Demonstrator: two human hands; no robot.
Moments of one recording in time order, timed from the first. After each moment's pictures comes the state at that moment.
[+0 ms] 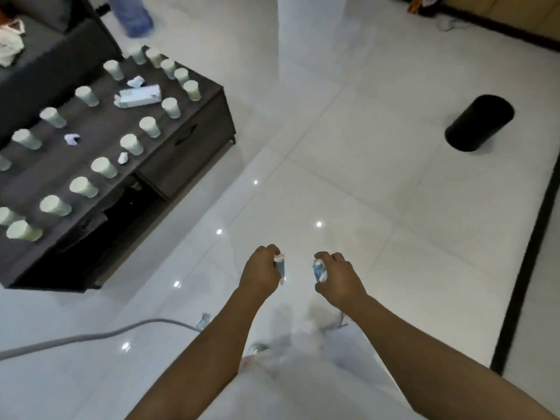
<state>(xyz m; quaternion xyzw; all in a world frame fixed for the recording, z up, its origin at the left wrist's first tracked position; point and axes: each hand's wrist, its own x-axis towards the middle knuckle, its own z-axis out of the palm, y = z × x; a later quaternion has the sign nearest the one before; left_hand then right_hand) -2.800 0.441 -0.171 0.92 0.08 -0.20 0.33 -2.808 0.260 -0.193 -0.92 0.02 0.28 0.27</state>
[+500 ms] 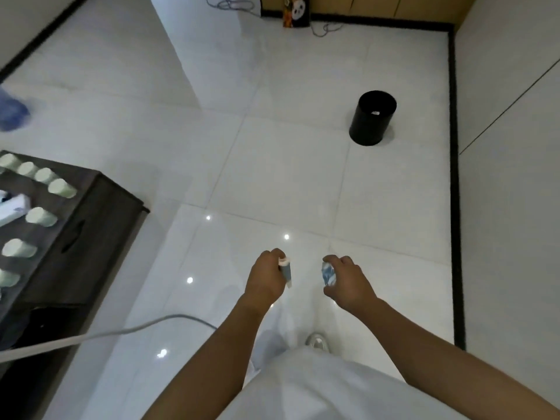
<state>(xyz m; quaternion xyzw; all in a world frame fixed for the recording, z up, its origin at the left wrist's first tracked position) -2.609 0.124 -0.160 0.92 -0.06 -0.25 0.30 -2.679 -0.048 -0.182 -0.90 0.18 0.23 0.33</state>
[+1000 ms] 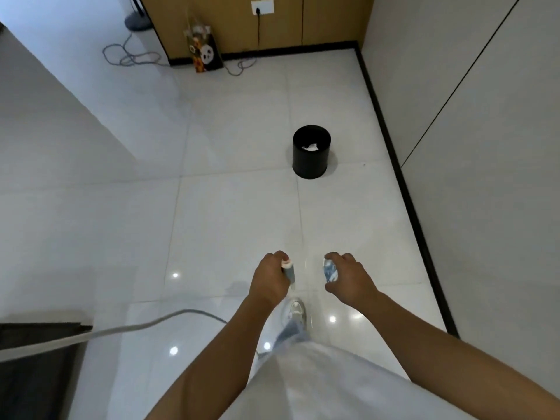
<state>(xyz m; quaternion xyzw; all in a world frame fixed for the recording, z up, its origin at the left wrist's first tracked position) -2.362 -0.084 -0.170 0.90 -0.21 -0.29 0.25 -2.472 -0.232 -0.187 -0.86 0.32 0.17 0.34</state>
